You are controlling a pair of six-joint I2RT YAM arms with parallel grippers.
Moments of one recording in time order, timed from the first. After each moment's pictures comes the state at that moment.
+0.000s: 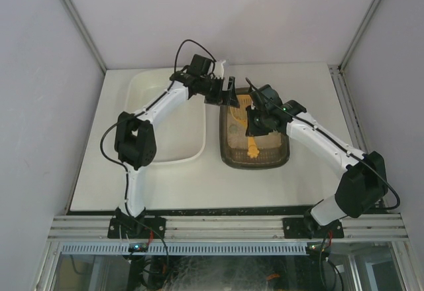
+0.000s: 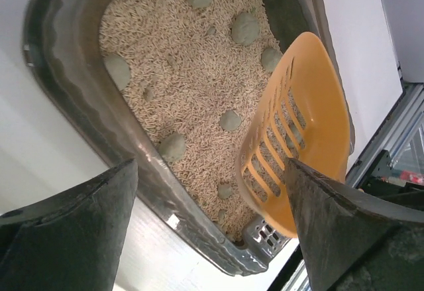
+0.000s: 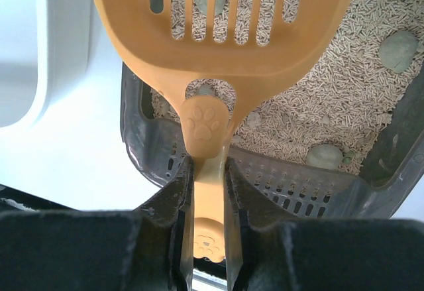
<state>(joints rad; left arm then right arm) -0.49 2.10 1.92 -0.63 0.52 -0.28 0.57 1.50 1.29 -0.80 0.01 0.40</state>
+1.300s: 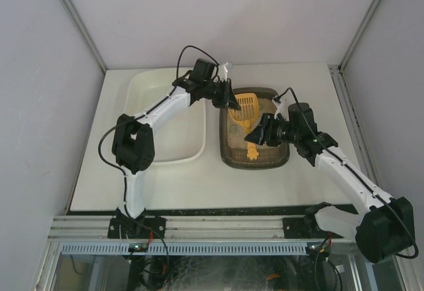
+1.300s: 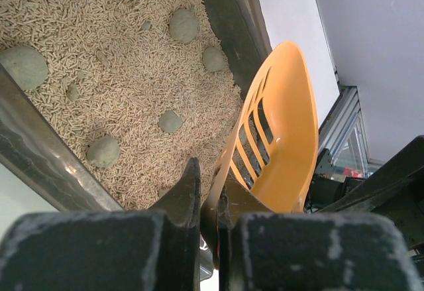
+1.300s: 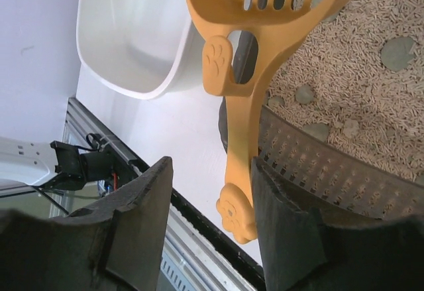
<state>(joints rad) -0.54 2.05 1.81 -0.48 0.61 -0.47 0.37 1.10 0.81 -0.32 -0.51 0.56</state>
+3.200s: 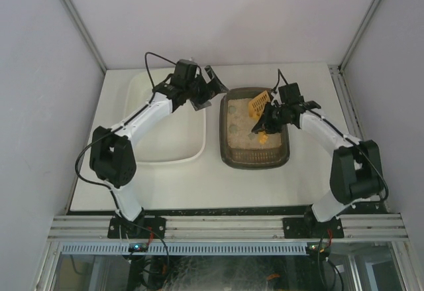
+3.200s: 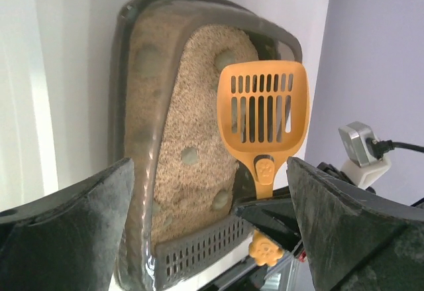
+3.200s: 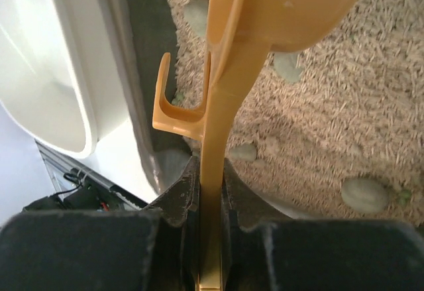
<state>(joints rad) -0.49 1.79 1.57 -0.41 0.19 -0.92 0.25 1.53 1.10 -0.56 -0.45 0.55</state>
